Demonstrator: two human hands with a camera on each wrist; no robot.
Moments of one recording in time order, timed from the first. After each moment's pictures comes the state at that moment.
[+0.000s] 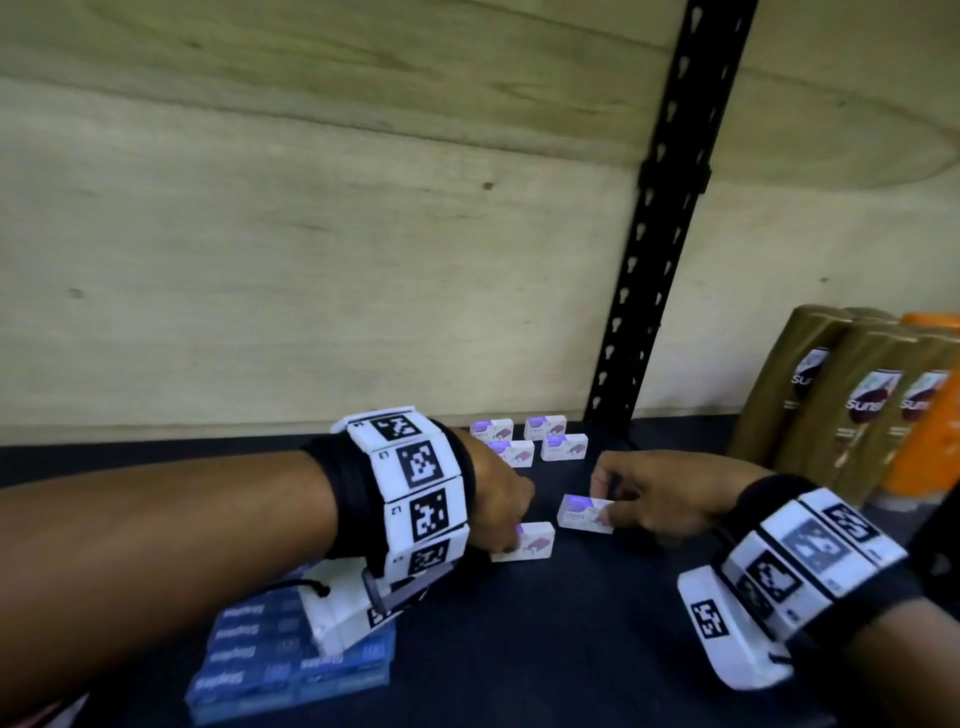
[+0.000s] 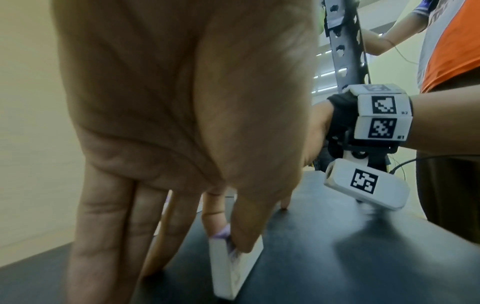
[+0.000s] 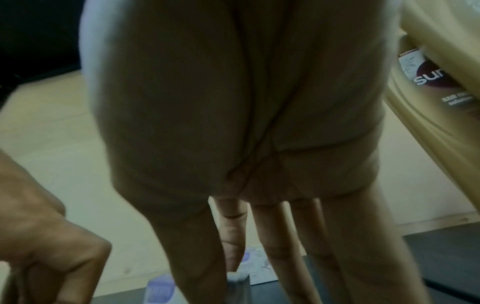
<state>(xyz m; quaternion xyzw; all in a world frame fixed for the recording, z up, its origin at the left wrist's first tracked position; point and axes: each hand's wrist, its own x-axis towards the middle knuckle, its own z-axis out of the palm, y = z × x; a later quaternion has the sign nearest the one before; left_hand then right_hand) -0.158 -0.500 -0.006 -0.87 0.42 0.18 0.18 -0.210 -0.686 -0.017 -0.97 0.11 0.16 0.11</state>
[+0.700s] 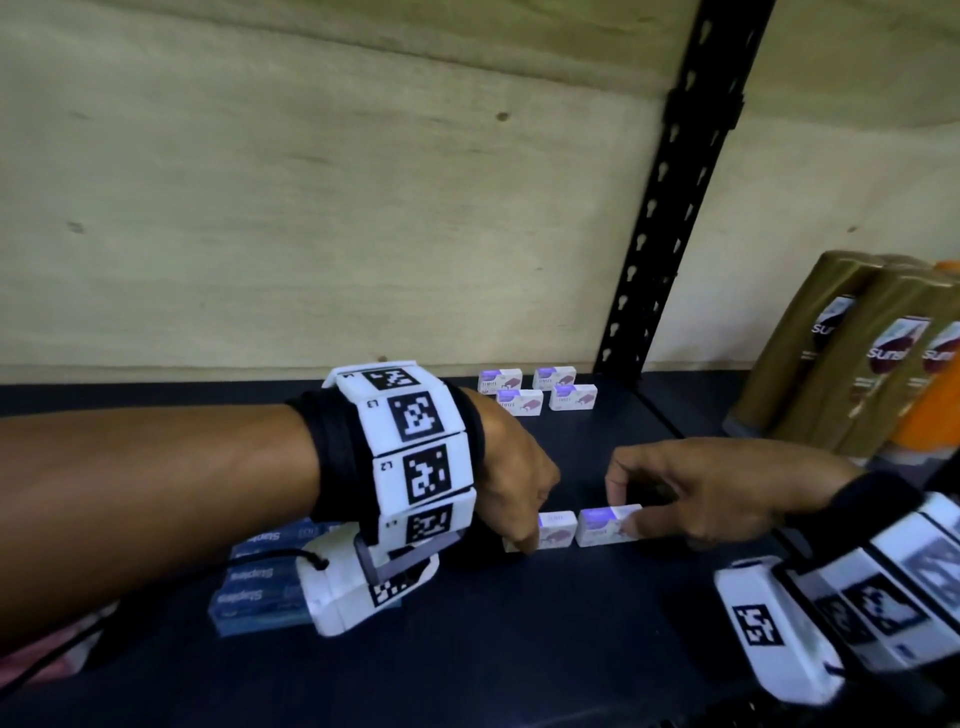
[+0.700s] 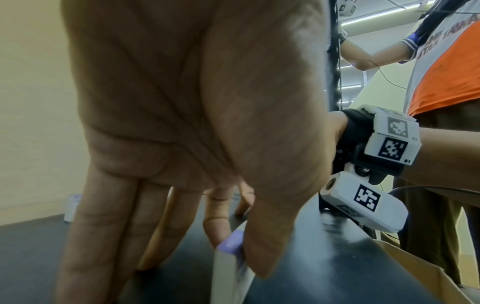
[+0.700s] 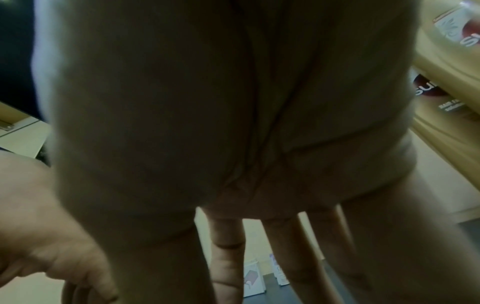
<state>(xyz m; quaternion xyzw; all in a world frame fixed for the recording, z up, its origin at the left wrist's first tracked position) -0.183 -0.499 -0.001 -0.83 0.46 0.23 0.19 -0.255 -0.675 -0.018 -0.97 0.03 0.21 0.11</state>
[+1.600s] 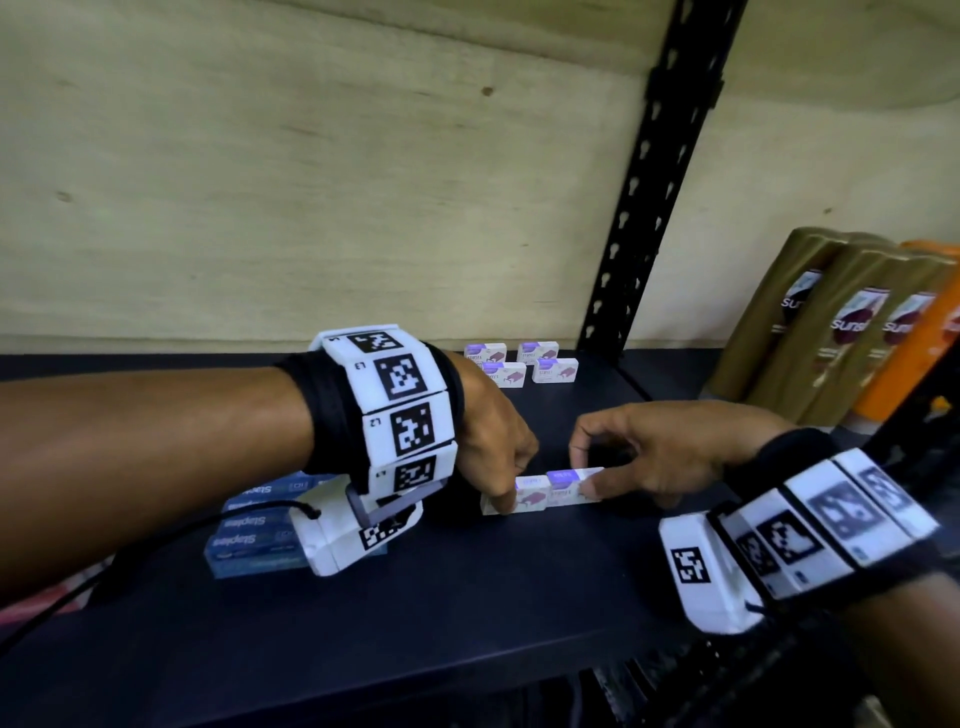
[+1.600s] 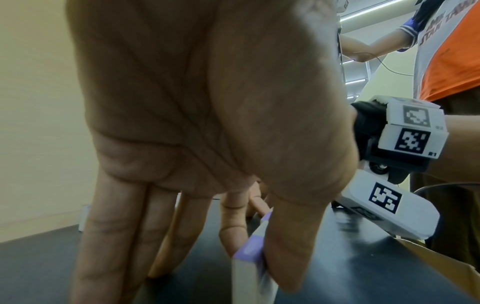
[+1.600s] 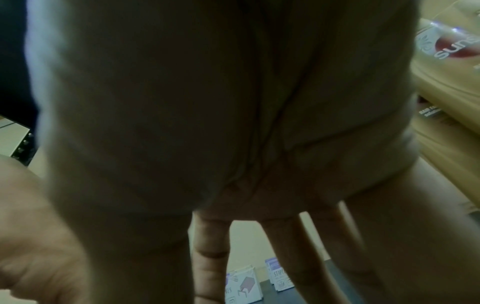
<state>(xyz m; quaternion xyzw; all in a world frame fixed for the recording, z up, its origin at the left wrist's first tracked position) -0.193 -0.497 0.001 -0.85 0.44 0.22 0.19 -0.247 -0.672 -0.025 -0.97 0.03 0.21 0.12</state>
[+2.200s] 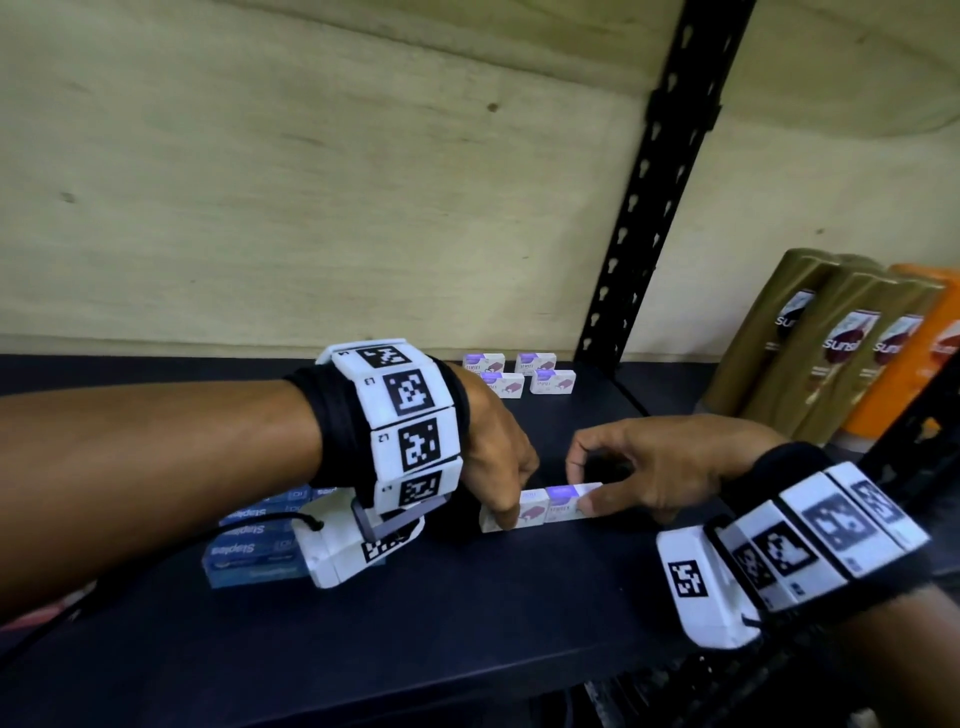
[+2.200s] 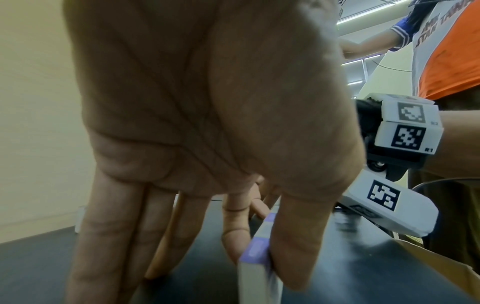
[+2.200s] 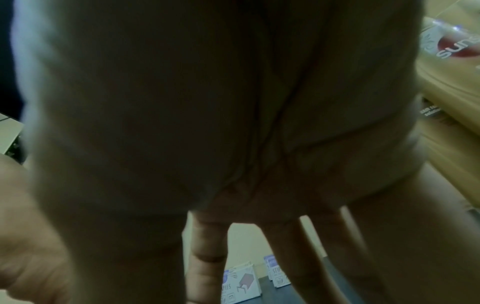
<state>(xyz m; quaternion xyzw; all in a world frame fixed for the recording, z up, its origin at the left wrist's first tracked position) -0.193 -0.497 -0.001 -0.85 0.45 0.23 0.18 -0.248 -0.668 -0.021 -0.96 0.03 0.23 0.12</state>
